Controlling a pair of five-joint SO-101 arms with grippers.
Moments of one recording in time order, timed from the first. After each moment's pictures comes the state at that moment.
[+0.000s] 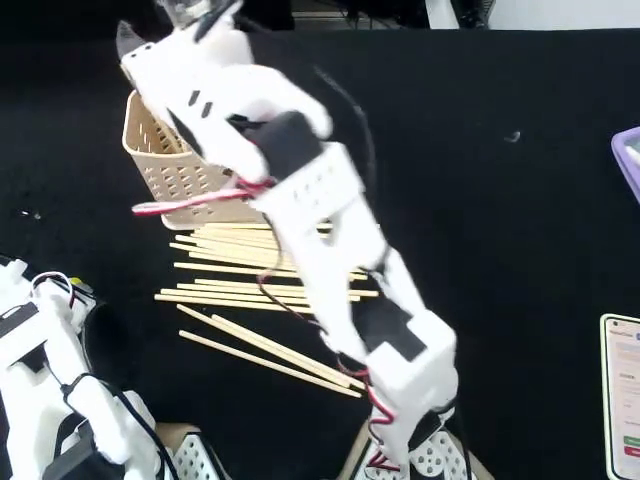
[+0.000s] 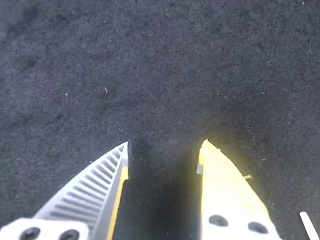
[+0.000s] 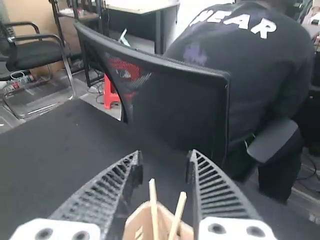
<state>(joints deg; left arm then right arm) -45.2 -34.6 67.1 37.8 15.3 -38.6 20.2 -54.8 55.7 1.2</state>
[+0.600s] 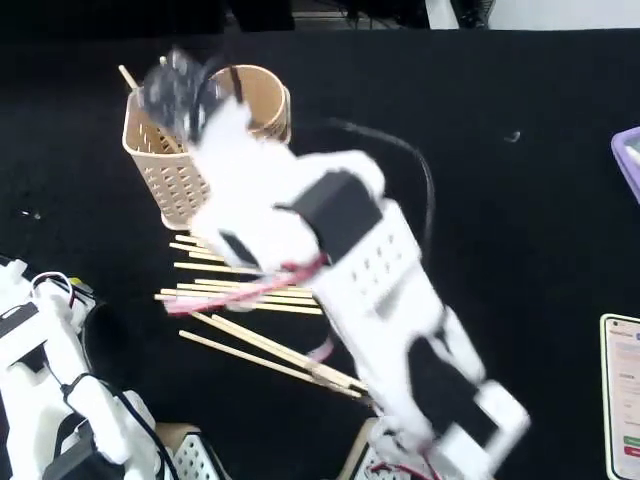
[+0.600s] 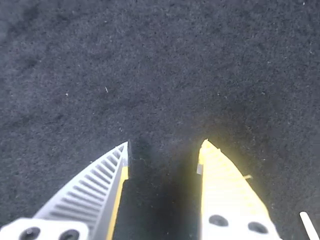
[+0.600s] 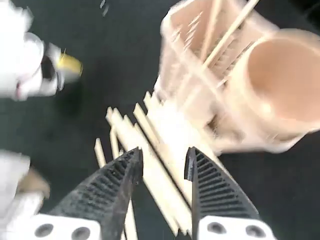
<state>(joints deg) -45.2 -34.6 67.1 37.8 15.3 -44.6 -5.1 -31.0 99.0 9.8</state>
